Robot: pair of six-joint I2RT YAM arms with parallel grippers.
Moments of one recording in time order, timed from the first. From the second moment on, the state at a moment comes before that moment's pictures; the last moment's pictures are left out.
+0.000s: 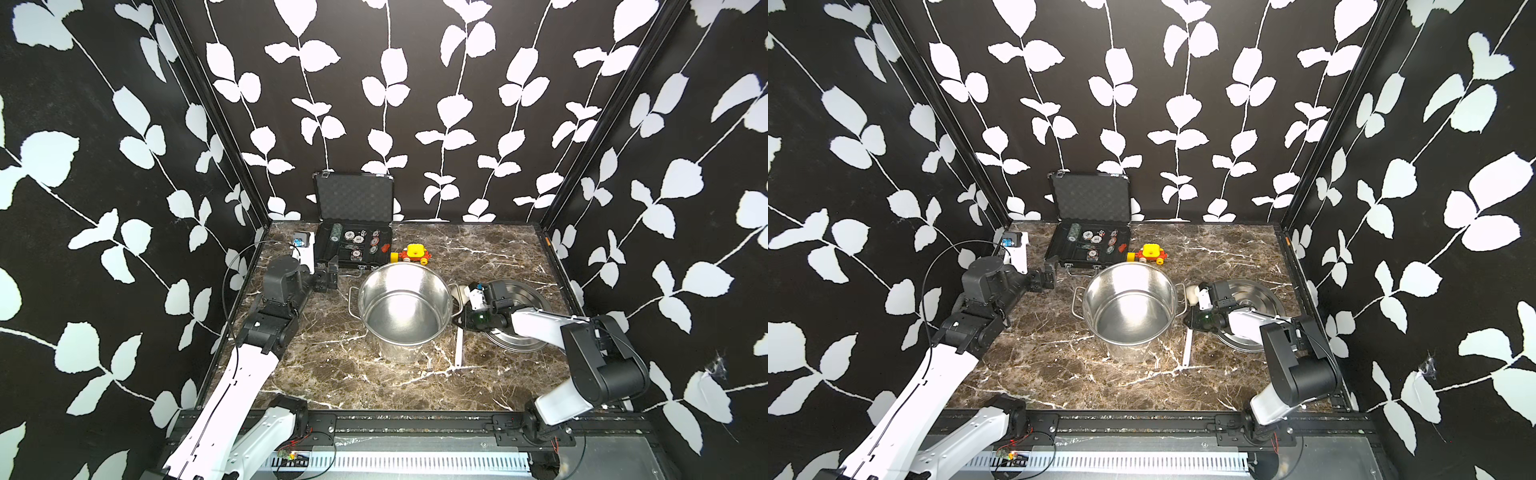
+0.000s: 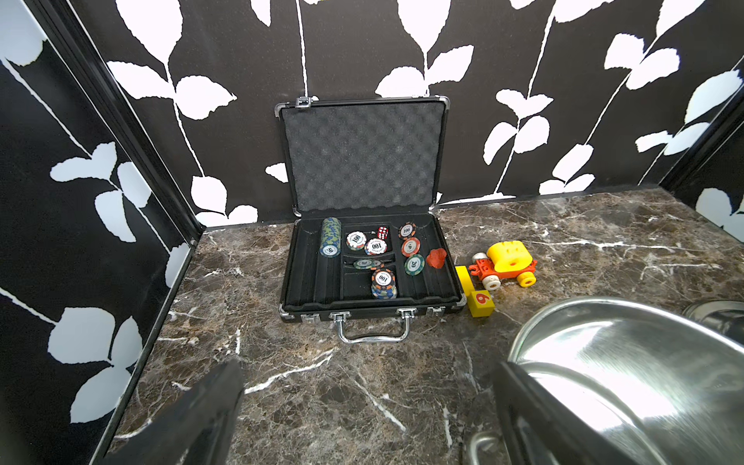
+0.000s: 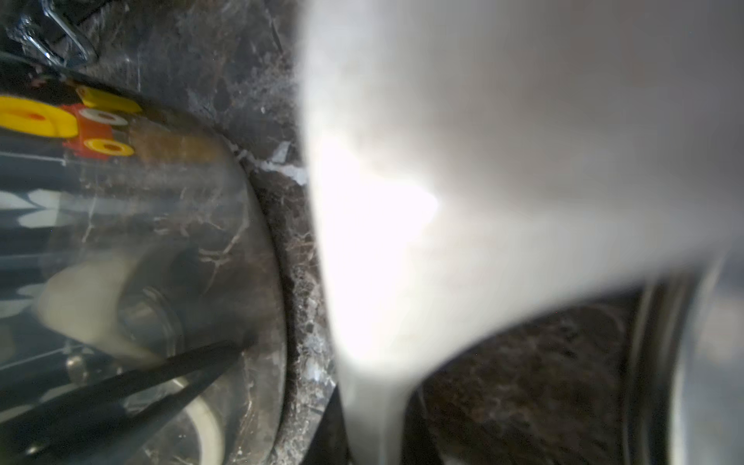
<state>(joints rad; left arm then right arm) -0.28 0.88 0.91 -0.31 -0.12 -0.02 0.29 1.56 0.65 -0.11 -0.48 0.38</state>
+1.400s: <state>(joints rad) -1.04 1.20 0.82 0.36 0.31 1.22 0.43 1.30 1.26 -0.44 -0.88 0.74</state>
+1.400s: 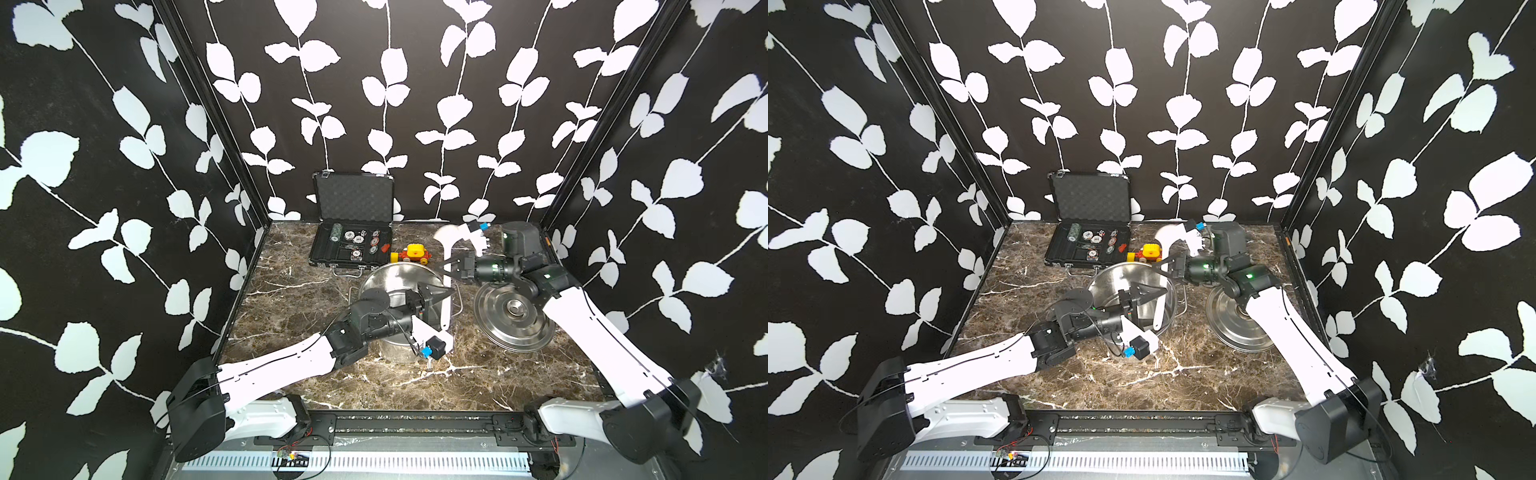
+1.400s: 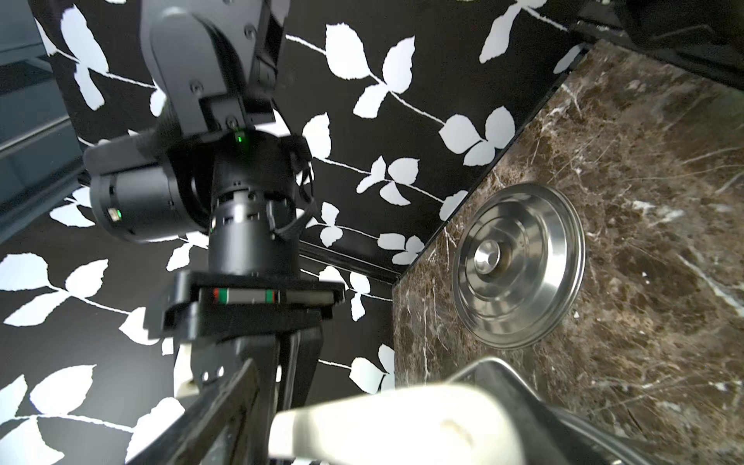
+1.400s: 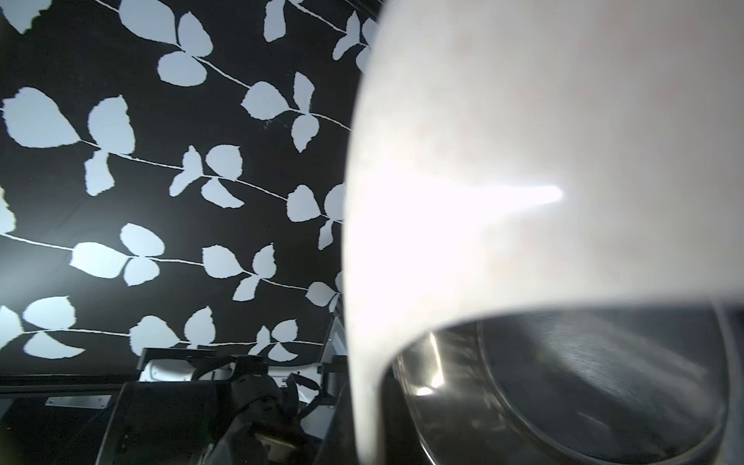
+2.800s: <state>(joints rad) -0.97 1.02 0.96 0.24 0.09 0.68 0.55 0.93 1.00 -0.47 -0.26 0.57</state>
